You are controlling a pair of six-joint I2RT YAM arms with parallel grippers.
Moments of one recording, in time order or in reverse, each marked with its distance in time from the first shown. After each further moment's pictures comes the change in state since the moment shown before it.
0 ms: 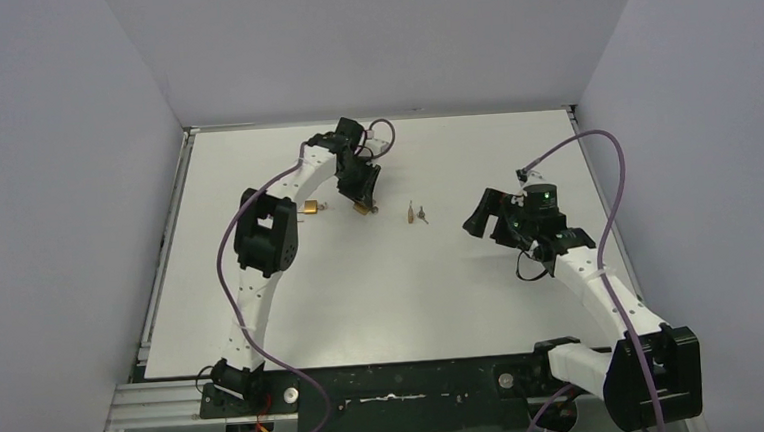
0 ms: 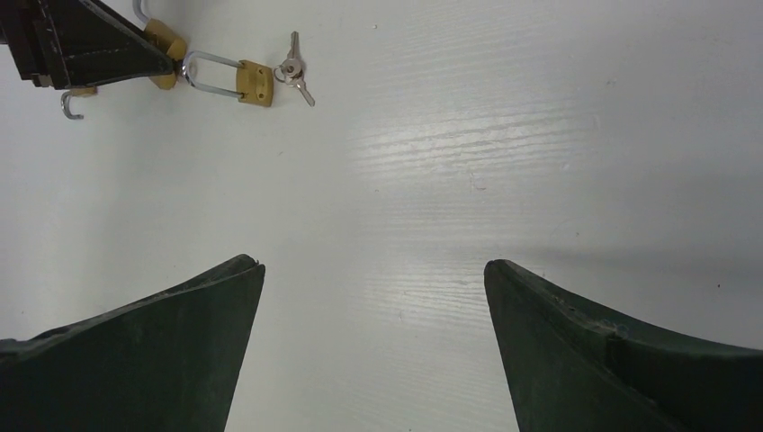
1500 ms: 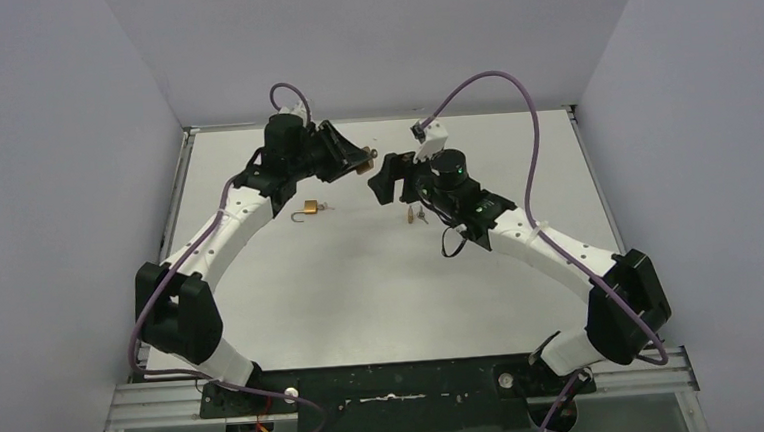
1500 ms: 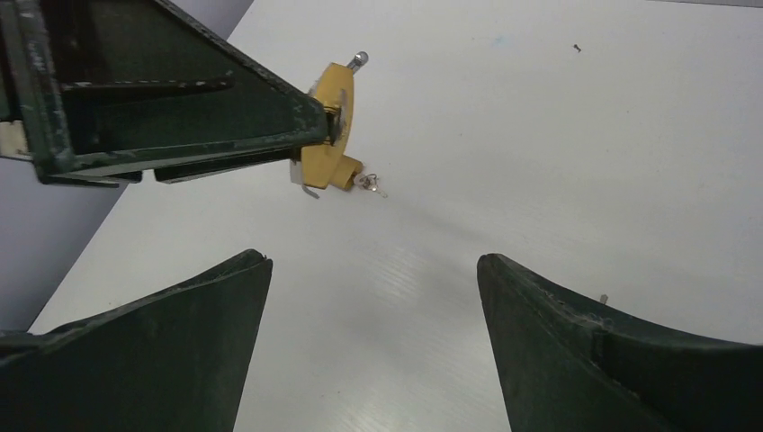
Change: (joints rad) left arm 0.044 -0.814 -0.743 0.664 0.071 -0.980; right arm 0.524 0.332 0.392 0.396 0.211 -0.098
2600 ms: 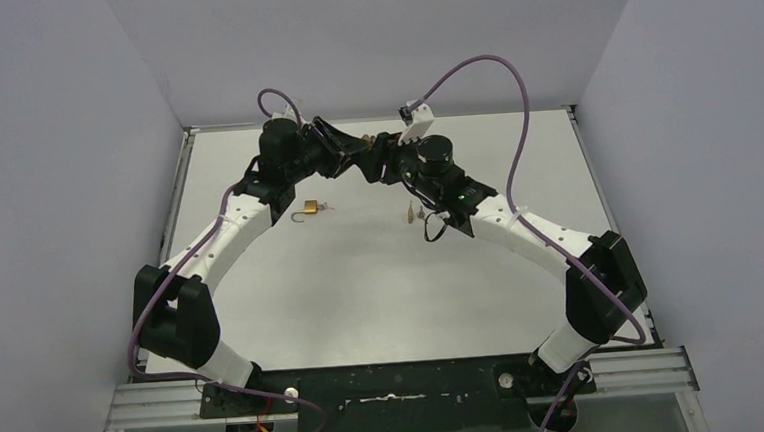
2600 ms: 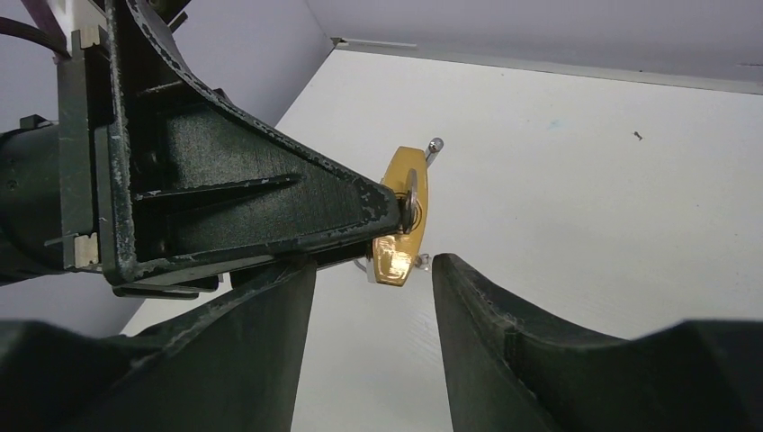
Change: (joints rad) left arm 0.009 -0.048 -0.108 0.237 0.000 -0.259; right arm 0.014 0.147 0.137 0.151 -0.021 0.048
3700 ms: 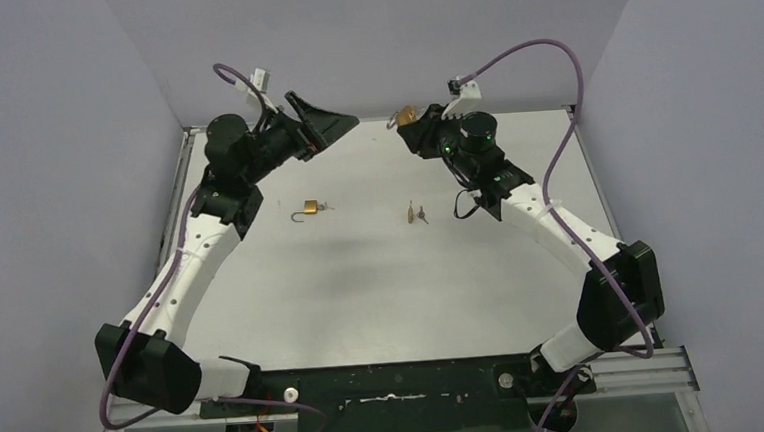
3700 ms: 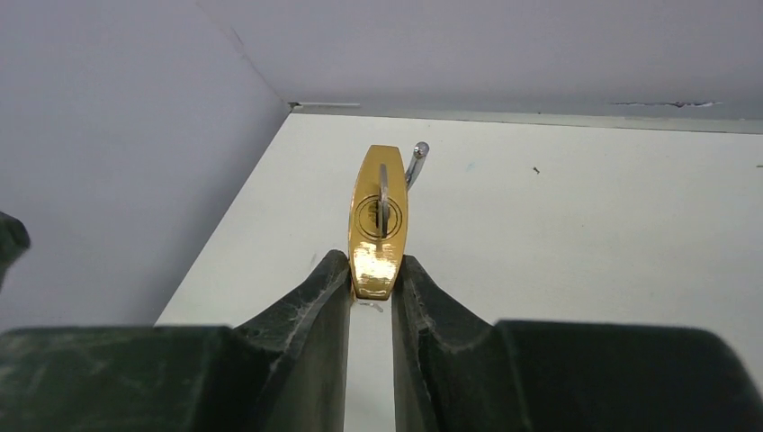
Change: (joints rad) left arm 0.041 -0.195 0.008 0.123 0.158 0.105; right arm -0.169 -0.047 0.018 -0.024 -0.065 0.044
